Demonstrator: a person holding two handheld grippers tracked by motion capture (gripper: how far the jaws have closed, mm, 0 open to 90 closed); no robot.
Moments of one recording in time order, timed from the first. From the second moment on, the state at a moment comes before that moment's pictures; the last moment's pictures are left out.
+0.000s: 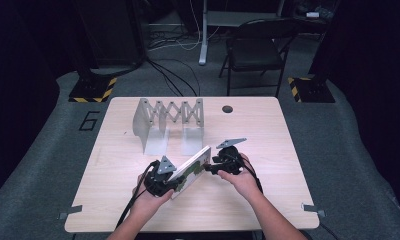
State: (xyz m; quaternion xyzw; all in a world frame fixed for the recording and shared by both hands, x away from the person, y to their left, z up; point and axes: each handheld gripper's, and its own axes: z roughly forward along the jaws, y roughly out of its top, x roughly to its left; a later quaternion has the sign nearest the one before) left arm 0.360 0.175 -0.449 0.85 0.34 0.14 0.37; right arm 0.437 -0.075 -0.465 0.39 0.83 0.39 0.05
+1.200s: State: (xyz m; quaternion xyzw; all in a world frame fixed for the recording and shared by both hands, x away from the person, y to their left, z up) left arm 0.359 0.180 -0.447 0.84 0.37 0.15 0.38; right arm 0.435 -0.079 -0.464 0.39 0.83 0.40 0.05
